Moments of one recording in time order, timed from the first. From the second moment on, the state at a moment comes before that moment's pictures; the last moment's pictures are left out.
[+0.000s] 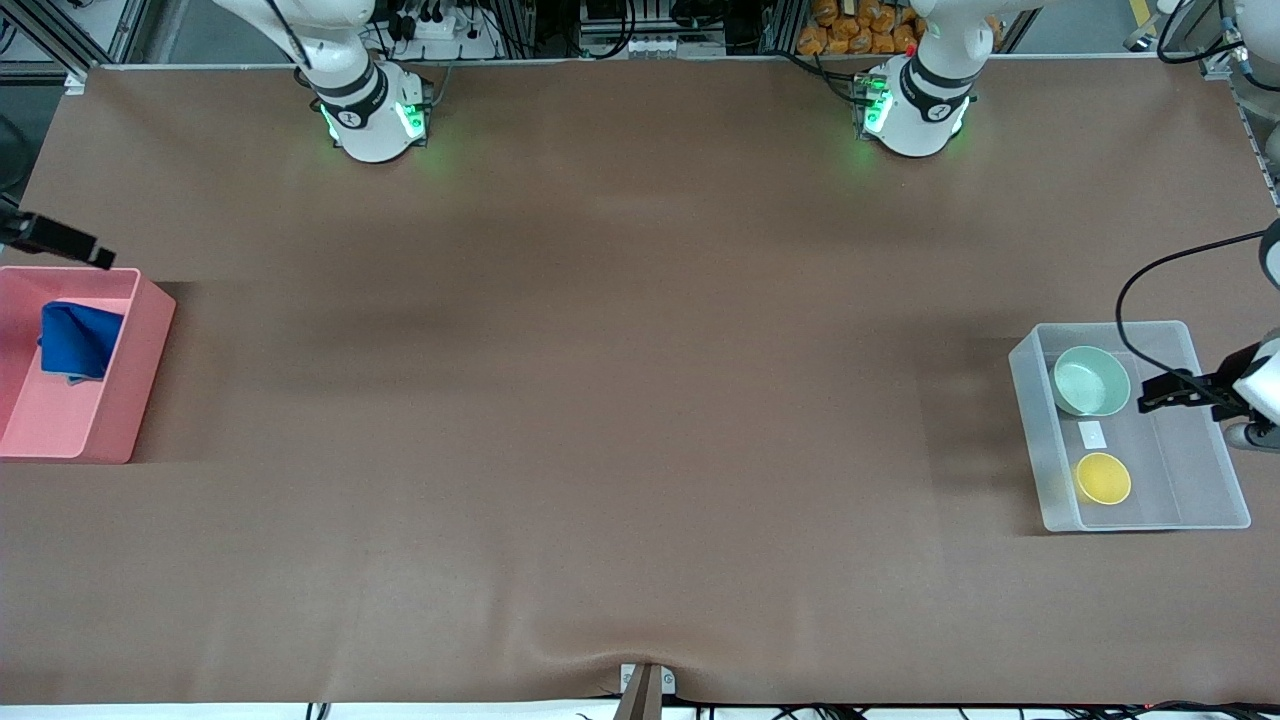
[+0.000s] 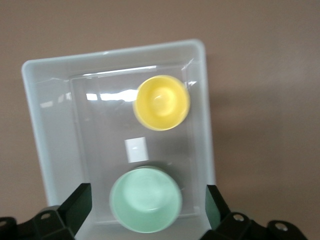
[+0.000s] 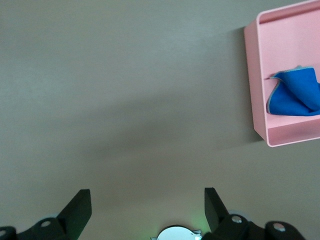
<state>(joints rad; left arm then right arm) 0.09 0.34 0.14 -1.70 -0.06 2.09 0.32 -0.16 0.00 0.01 -1.58 0.04 1.44 0.06</state>
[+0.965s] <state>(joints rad) -0.08 0.06 0.06 -1.67 -0.06 1.74 -0.13 -0.11 -0.01 0.00 -1.56 0.04 1.45 -0.08</state>
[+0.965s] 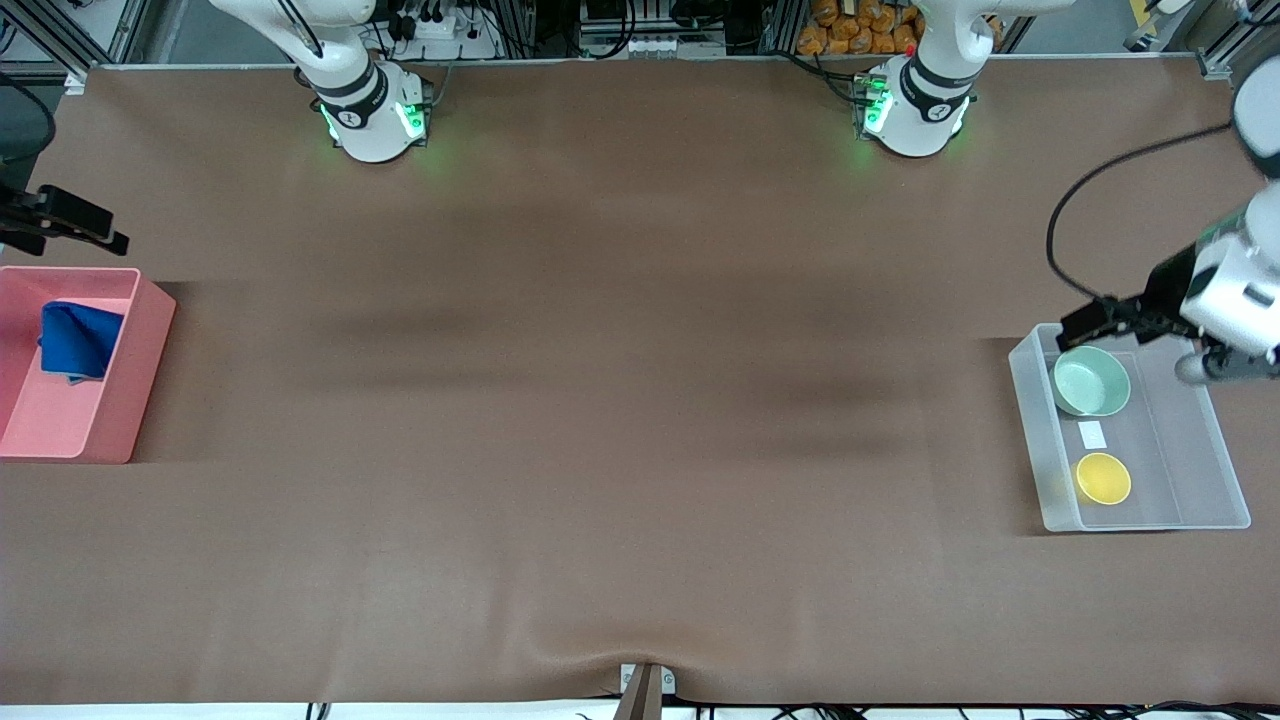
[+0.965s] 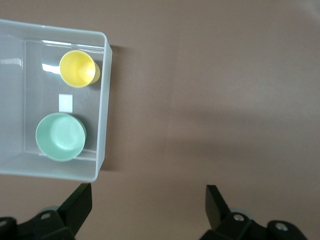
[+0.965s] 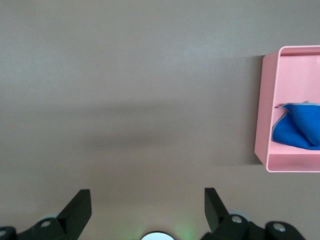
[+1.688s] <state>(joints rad) -0.08 -0.02 0.07 -1.73 -0.06 1.78 -0.13 -0.11 -0.01 -0.01 -1.56 0.04 1.46 -0.07</state>
